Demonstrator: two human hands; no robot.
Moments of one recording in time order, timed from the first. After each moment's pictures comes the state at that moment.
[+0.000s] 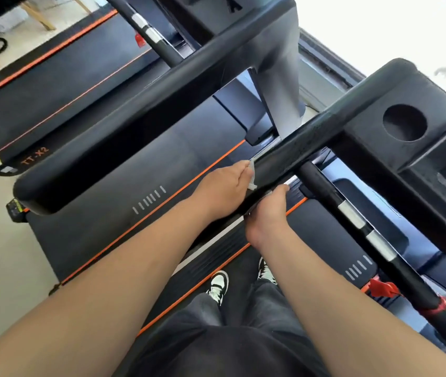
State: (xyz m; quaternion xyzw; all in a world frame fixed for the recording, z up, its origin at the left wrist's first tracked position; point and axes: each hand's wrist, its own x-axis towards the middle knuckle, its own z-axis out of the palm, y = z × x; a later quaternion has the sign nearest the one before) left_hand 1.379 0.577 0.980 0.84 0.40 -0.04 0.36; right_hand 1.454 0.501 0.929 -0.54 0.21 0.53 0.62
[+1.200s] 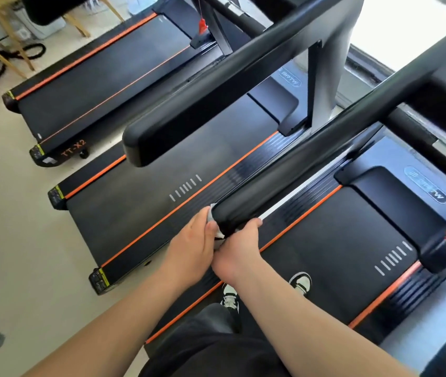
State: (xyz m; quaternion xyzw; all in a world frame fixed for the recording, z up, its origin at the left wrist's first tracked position) left_hand 1.035 0.481 0.940 0.81 0.48 0.03 0.34; right_hand 1.142 0.450 0.932 -0.47 0.29 0.64 0.53
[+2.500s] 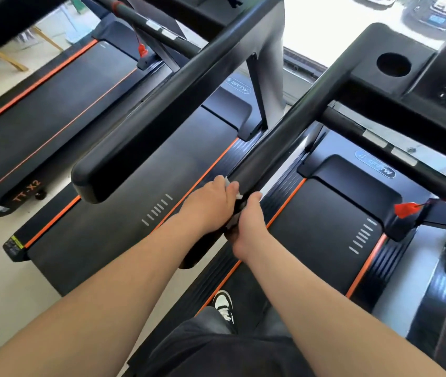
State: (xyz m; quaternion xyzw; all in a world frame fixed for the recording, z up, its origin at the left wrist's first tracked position) left_hand 1.185 0.545 0.969 0.85 0.40 -0.11 0.31; right_hand 1.234 0.462 0.939 -0.56 0.23 0.55 0.58
